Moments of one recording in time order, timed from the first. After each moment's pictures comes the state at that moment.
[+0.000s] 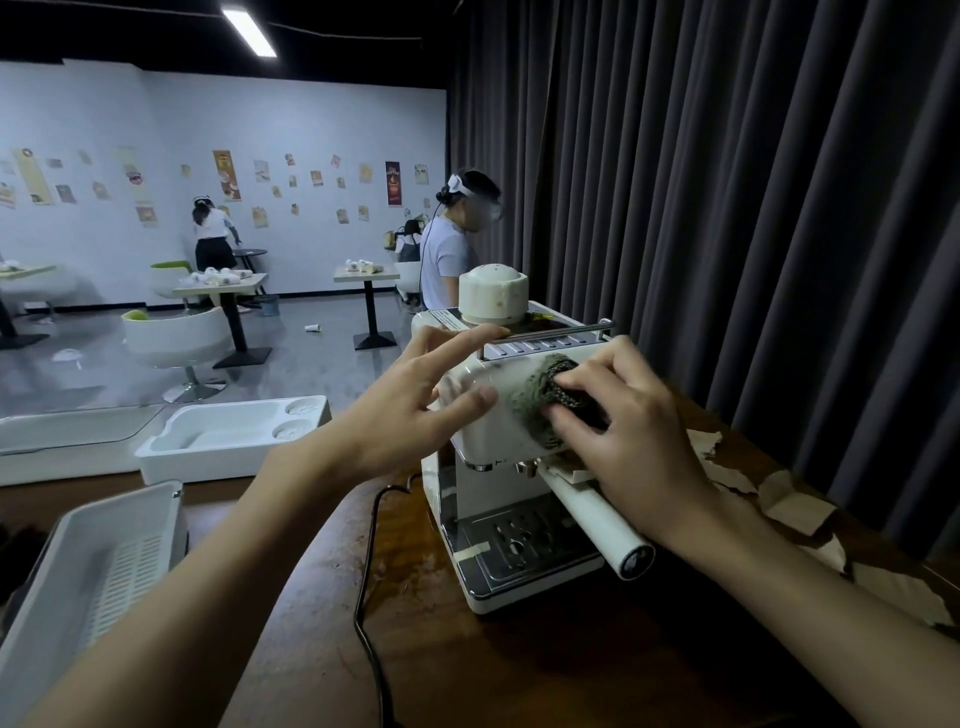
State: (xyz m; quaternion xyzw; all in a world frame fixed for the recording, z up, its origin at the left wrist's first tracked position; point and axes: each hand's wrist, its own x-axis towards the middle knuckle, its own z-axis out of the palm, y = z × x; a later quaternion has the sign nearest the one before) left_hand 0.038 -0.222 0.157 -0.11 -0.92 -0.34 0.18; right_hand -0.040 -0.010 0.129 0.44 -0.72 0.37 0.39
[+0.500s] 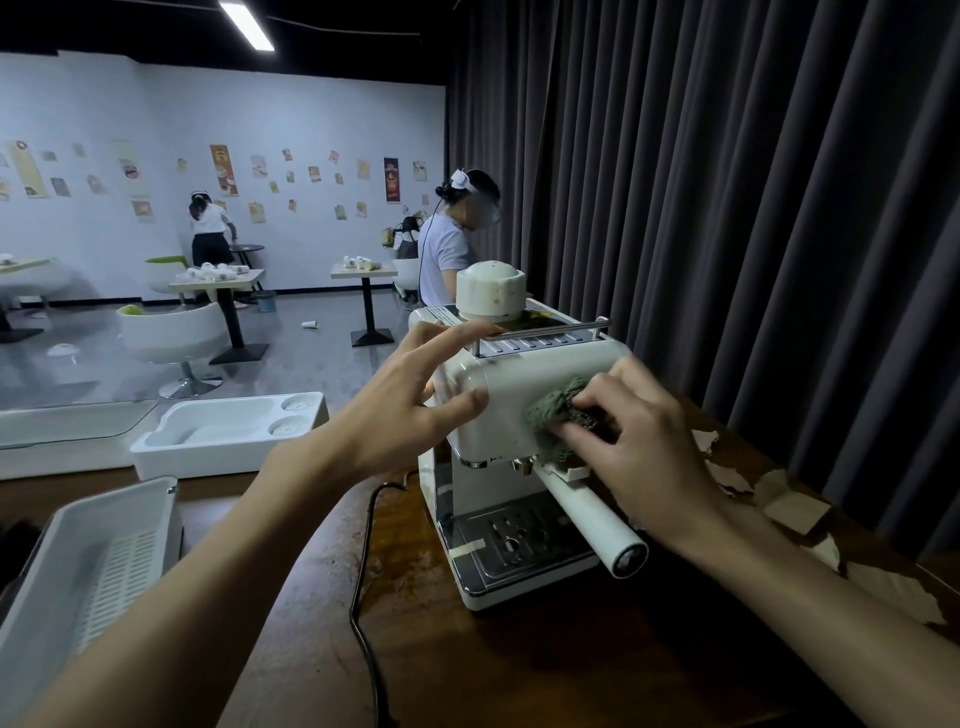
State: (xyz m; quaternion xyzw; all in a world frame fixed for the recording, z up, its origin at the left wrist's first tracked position) left_hand 0.035 -0.221 0.154 -0.11 -0.90 -0.37 0.20; right_hand -0.047 0.004 0.118 0.42 -0.75 0.36 0.36
